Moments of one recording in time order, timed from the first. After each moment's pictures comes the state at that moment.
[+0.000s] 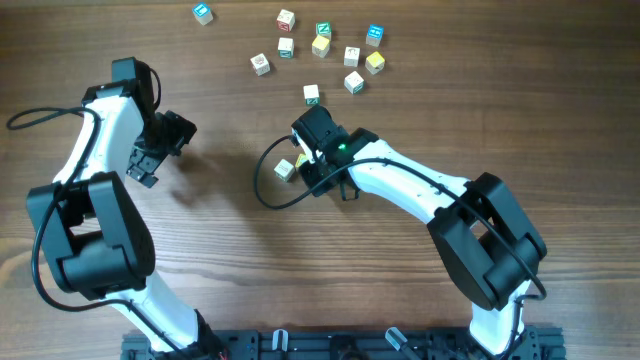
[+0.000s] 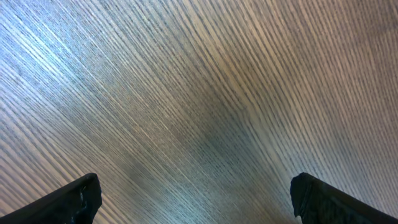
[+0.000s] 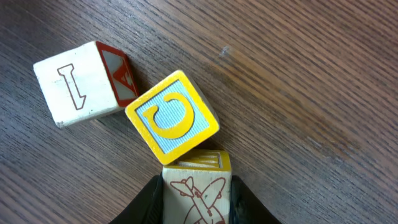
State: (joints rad) left arm 0.19 1.93 1.40 -0.98 -0.07 -0.79; right arm 0.71 2.00 1.33 -0.56 -0.02 0.11
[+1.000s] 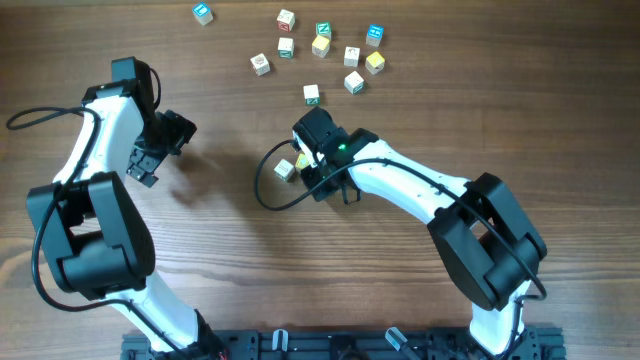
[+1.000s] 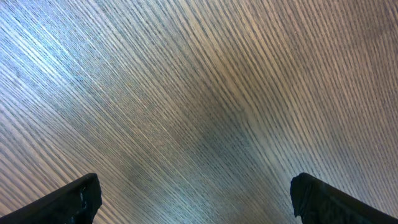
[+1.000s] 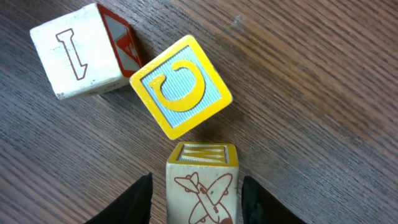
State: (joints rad) left arm 0.19 1.93 1.40 -0.97 -0.07 -0.79; right arm 0.71 2.00 1.33 -0.61 -0.05 0.11
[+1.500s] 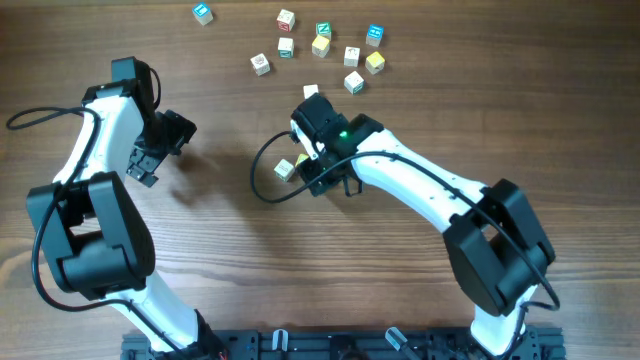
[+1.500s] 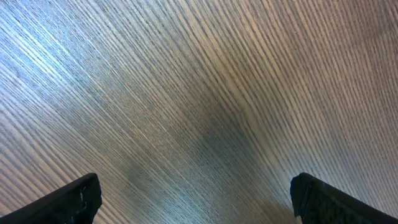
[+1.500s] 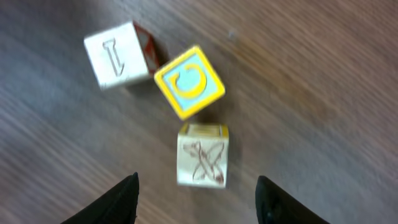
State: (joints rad) left arm 0.19 1.93 1.40 -0.97 -0.07 -0.79; right arm 0.71 1.96 1.44 -0.79 -0.05 0.08
